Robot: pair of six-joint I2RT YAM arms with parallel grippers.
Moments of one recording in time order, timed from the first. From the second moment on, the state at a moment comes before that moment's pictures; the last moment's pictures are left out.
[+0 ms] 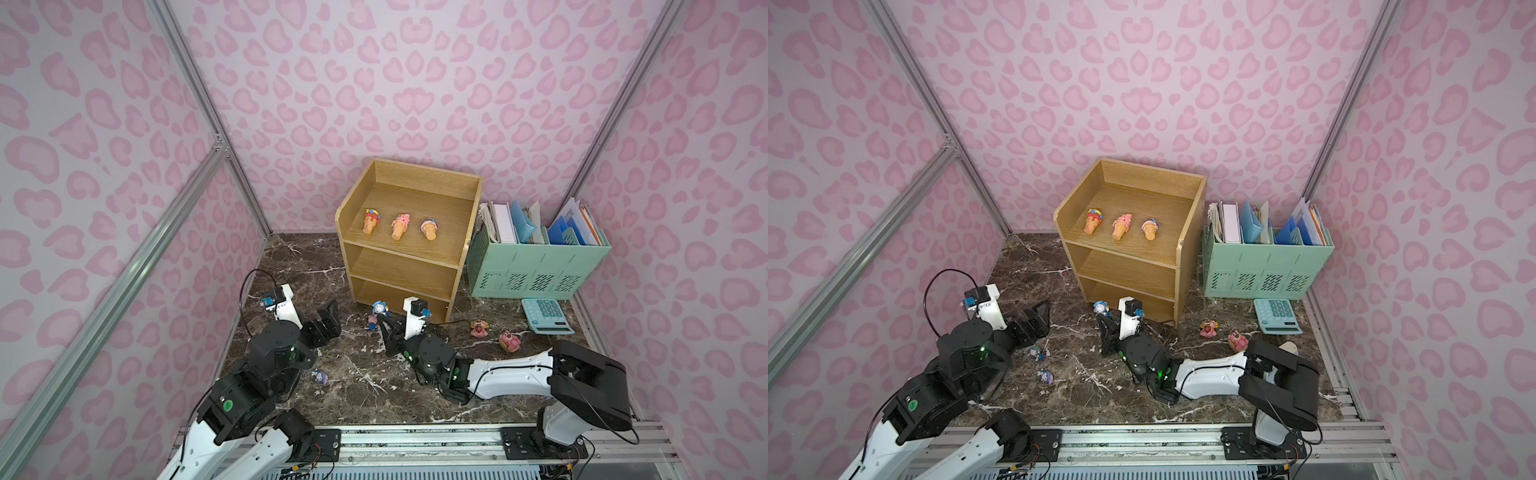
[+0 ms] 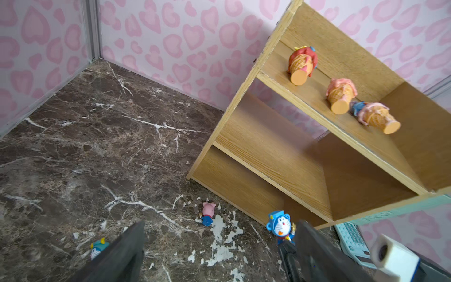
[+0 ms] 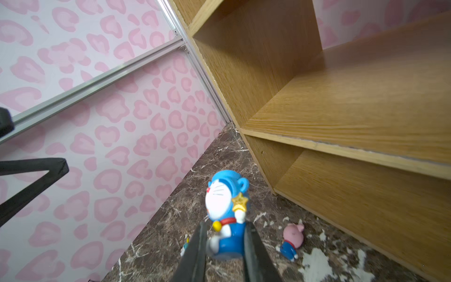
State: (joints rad) left arm -0.56 0.59 0.91 -0.72 -0.40 -0.68; right arm 1.23 1.68 0.78 0.89 0.53 0.53
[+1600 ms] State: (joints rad) left arm -0.34 0.48 0.91 -0.86 -0.32 -0.55; right arm 1.13 2.33 1.76 0.45 1.12 0.55
